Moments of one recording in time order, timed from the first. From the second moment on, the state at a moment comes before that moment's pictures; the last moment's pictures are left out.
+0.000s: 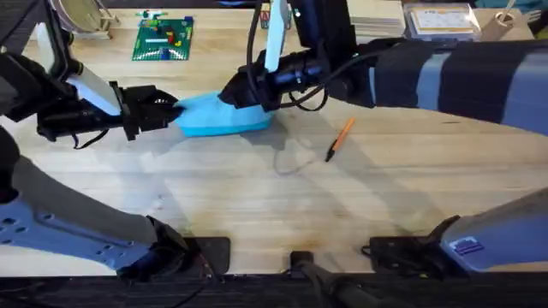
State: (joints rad) left arm 0.66 1.83 1.04 -1.06 1.13 1.89; right arm 0.64 1.74 1.10 0.09 -0.77 -0.05
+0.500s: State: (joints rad) left arm 0.66 1.83 1.04 -1.06 1.13 1.89; right arm 0.63 1.70 1.10 0.08 -0.63 -0.05
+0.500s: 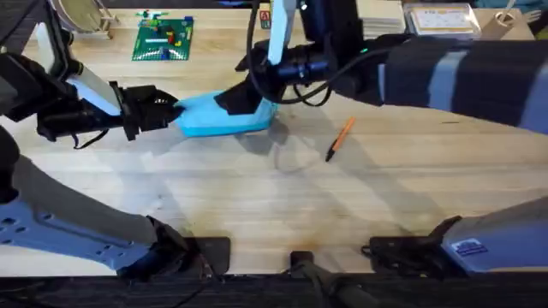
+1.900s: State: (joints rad) left arm 0.66 1.83 1.04 -1.06 1.13 1.89; right arm 0.26 1.36 1.10 -0.61 -0.61 -0.45
